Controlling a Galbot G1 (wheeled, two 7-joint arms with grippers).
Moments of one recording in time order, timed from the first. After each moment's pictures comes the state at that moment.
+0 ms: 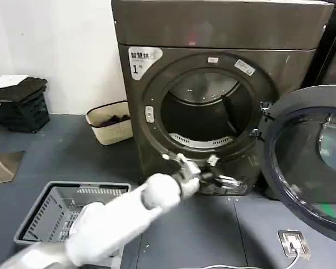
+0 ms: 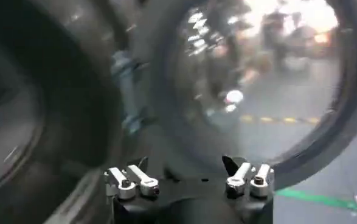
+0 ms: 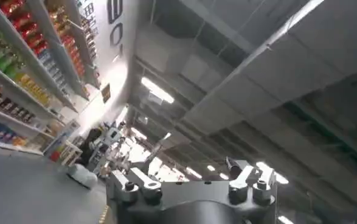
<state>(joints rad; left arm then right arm) 0.31 -1.20 0.51 -1.67 -0.70 0.37 0.09 -1.76 1.55 2.19 1.70 0.06 0.15 0.27</state>
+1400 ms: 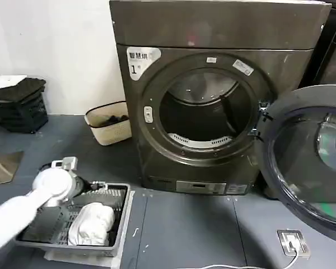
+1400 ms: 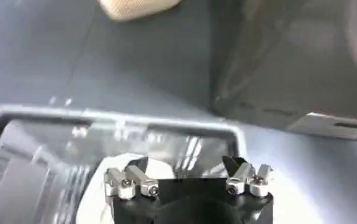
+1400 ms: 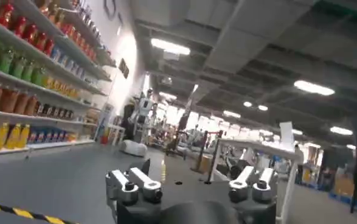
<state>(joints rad) 0.39 -0.54 0.32 -1.70 -1.84 0.74 -0.77 -1.78 1.54 2.11 1.69 0.46 0.03 0.20</state>
